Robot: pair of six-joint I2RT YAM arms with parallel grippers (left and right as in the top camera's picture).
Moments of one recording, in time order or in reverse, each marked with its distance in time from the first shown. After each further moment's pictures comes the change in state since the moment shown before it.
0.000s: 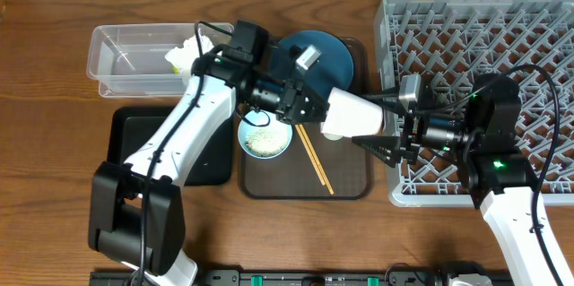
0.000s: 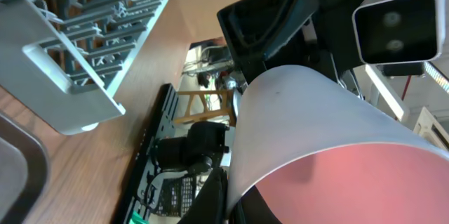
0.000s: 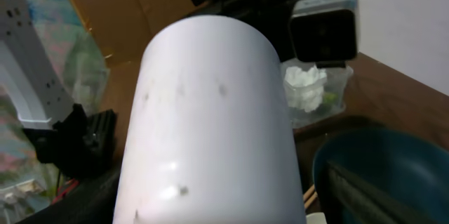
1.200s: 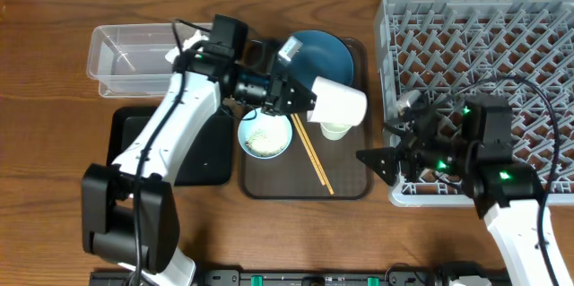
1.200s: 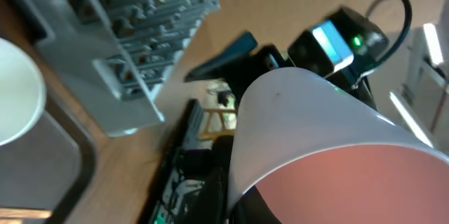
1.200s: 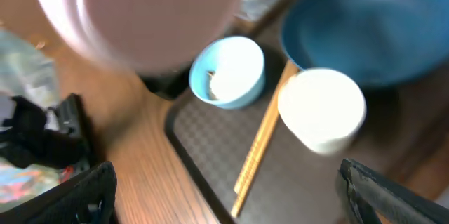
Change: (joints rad) left arm 0.083 -0.005 0.000 0.000 -0.074 -0.015; right arm 0.000 -0.060 -0.001 -0.432 0.325 0.036
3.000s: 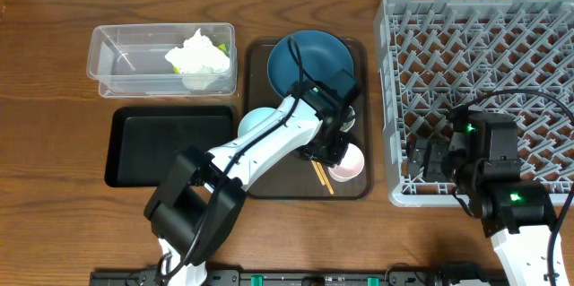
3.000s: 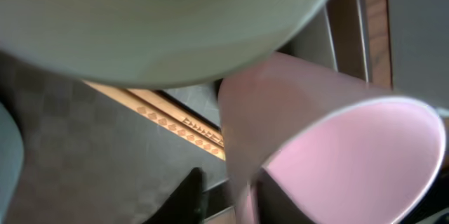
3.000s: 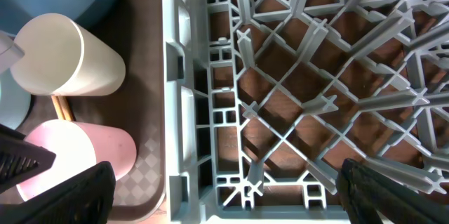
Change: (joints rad) left arm -0.471 0.185 0.099 -0.205 -1.153 -0.202; right arm 0.000 -0.130 0.000 -0.243 0.822 0.438
